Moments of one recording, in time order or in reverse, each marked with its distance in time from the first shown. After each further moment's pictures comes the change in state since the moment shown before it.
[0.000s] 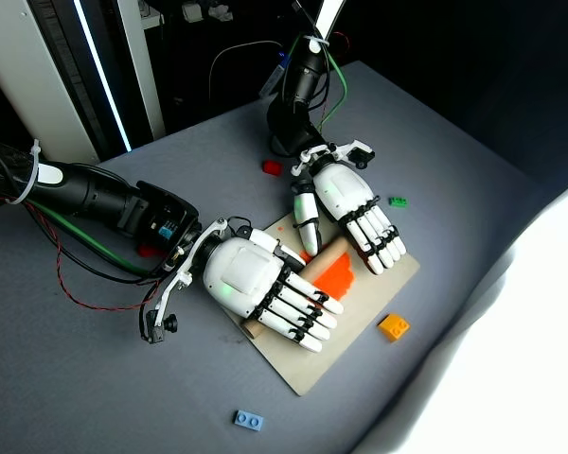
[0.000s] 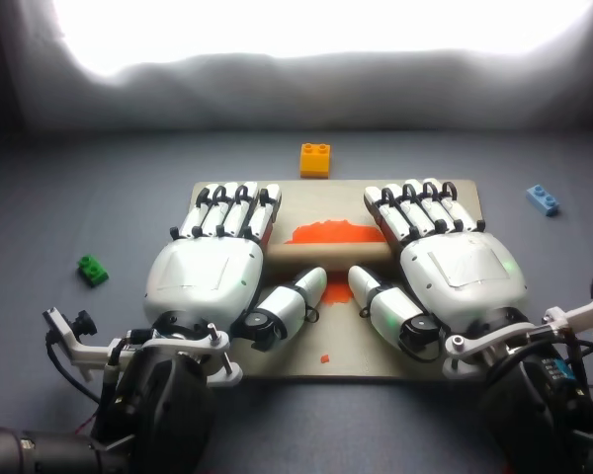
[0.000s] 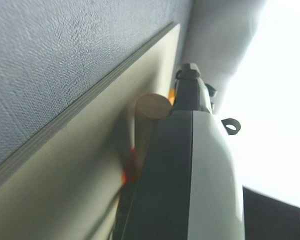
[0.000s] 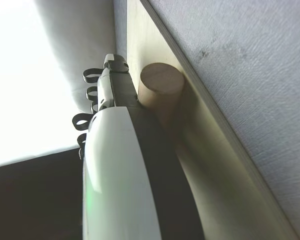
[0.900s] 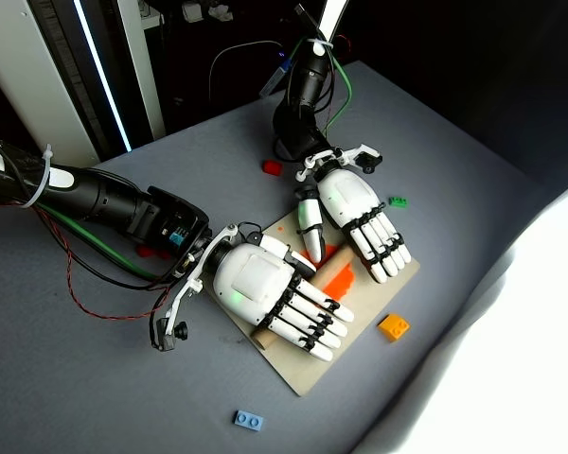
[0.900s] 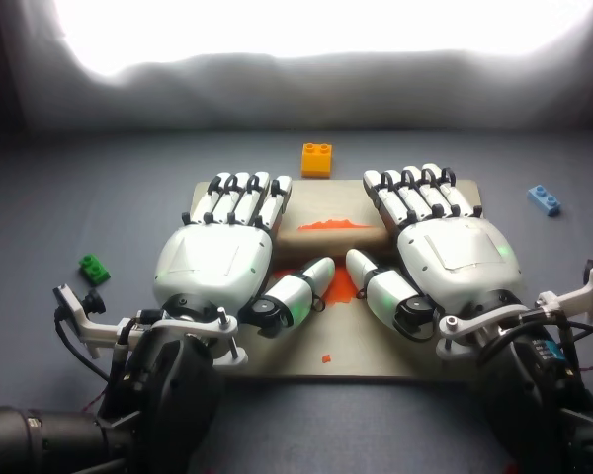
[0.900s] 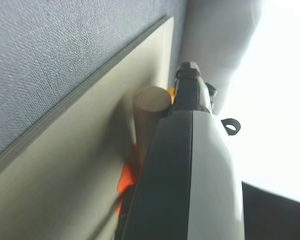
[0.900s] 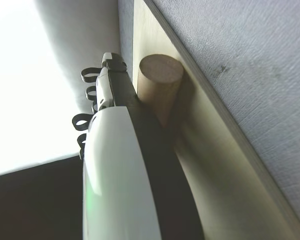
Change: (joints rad) left arm -0.028 -0.009 0.048 0.021 0.068 0.027; right arm 0.023 -0.020 0.055 0.016 -0.024 0.019
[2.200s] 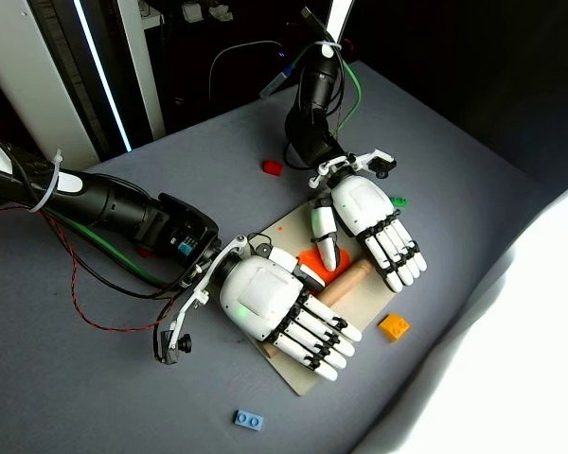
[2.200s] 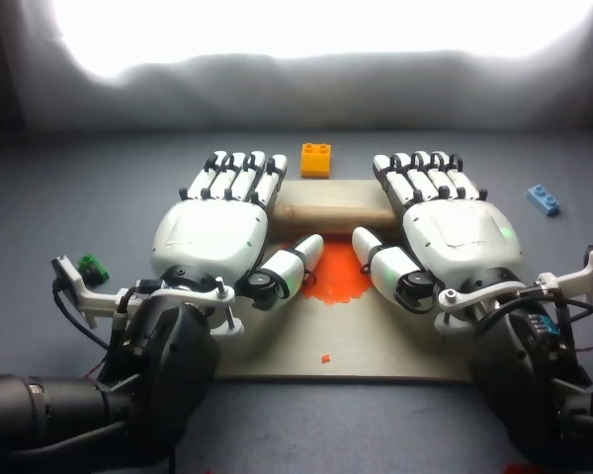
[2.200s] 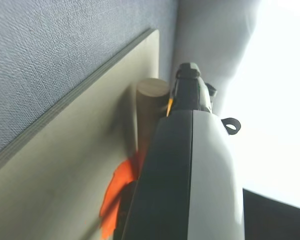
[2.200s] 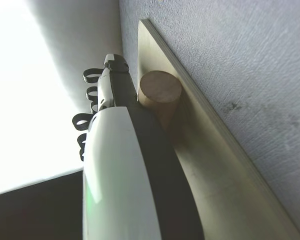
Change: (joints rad) left arm -0.037 -0.006 0.075 0.007 0.064 0.008; right arm 0.033 -0.015 0.064 0.052 -0.035 0.010
